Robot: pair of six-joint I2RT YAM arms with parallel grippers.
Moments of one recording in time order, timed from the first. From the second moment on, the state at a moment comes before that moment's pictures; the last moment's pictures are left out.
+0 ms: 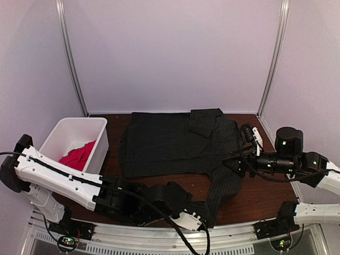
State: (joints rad) left arm -1.62 1.62 1.17 -0.27 -0.62 1.07; right arm 0.84 0.68 0.67 -0.35 -0.13 0.34
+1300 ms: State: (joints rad) left arm -1.01 1.22 0.92 -0.25 -0.10 0.04; right arm 1.05 1.32 0.59 -0.27 -0.42 0.51
